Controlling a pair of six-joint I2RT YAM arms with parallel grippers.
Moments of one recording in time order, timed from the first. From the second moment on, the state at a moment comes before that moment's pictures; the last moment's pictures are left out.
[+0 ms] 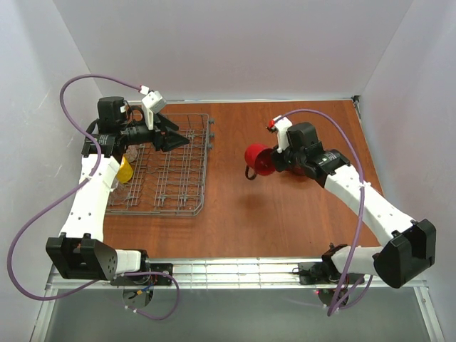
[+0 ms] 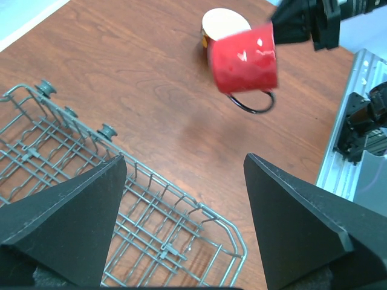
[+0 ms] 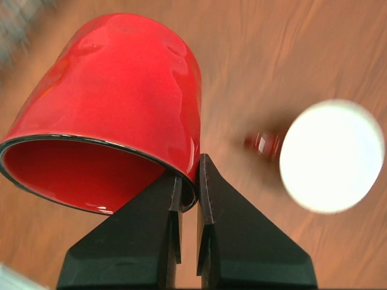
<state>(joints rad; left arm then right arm) -0.05 1.30 1.39 -0.64 0.98 0.31 0.55 1.26 1.11 -0.51 -0.02 -0.09</state>
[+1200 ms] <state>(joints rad) -0.05 1.28 1.37 -0.64 0.95 0.38 0.11 1.53 1.13 -1.02 0.08 -0.10</state>
